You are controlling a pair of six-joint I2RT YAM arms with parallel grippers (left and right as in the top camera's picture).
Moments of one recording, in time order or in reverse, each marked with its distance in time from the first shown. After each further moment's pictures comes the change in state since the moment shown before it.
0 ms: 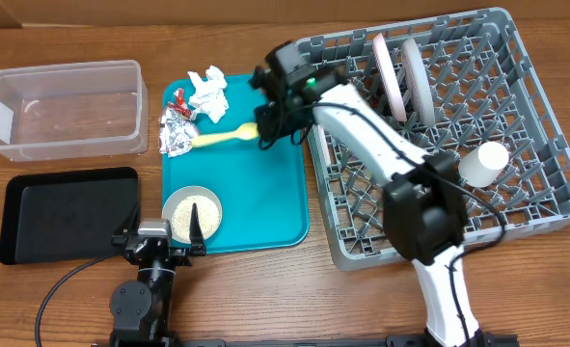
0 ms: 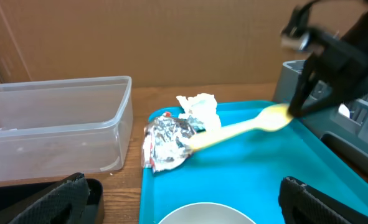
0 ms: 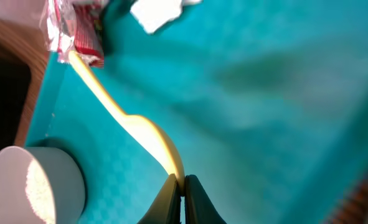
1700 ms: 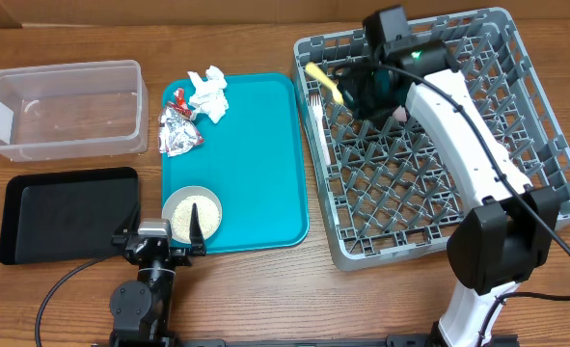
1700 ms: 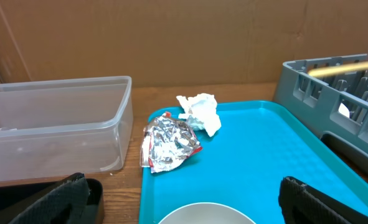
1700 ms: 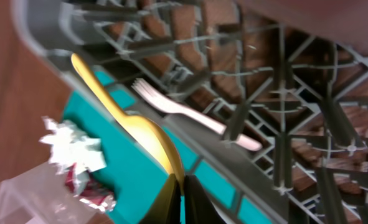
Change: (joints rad) left arm 0.000 0.000 0.000 0.000 0.000 0.000; right arm -0.242 -0.301 -0.180 -0.135 0.193 0.997
